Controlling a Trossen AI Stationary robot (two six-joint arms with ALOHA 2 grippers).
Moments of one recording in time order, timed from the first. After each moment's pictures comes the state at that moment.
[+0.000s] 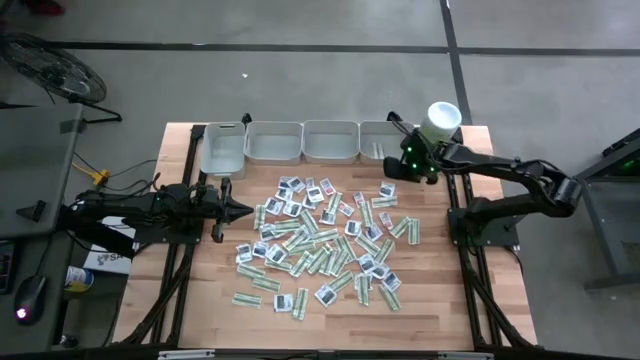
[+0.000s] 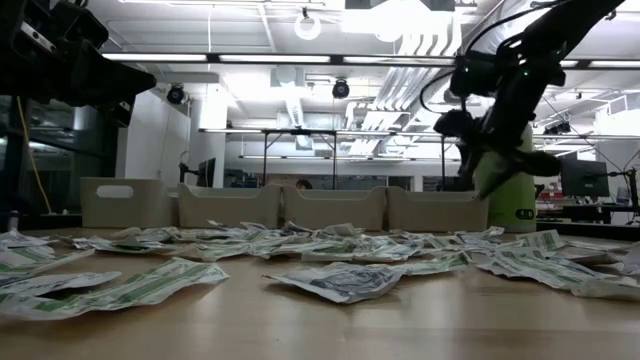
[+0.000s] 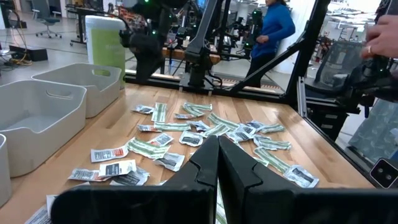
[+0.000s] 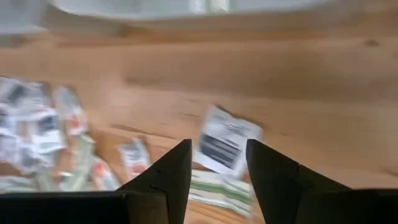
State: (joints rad) left arm -0.07 0.03 0.05 -0.01 -0.06 -0.14; right arm -0.64 1.23 0.65 -0.51 -0.10 0.97
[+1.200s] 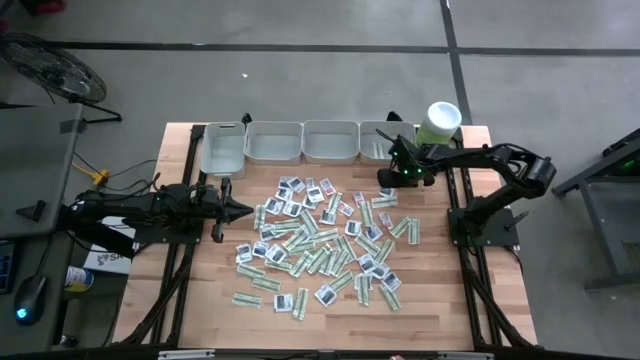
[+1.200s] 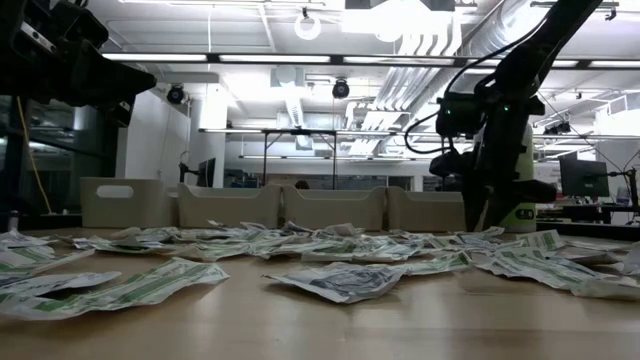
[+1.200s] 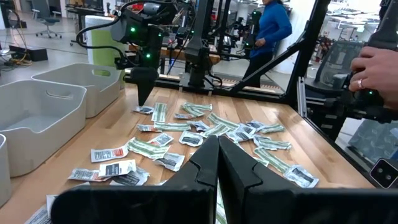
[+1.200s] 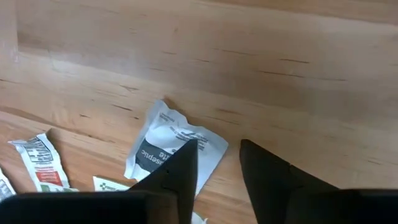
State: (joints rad) left arm -0.07 0.03 0.05 -0.01 -0.06 -0.14; right arm -0.65 1.50 0.65 -0.43 -0.13 0.78
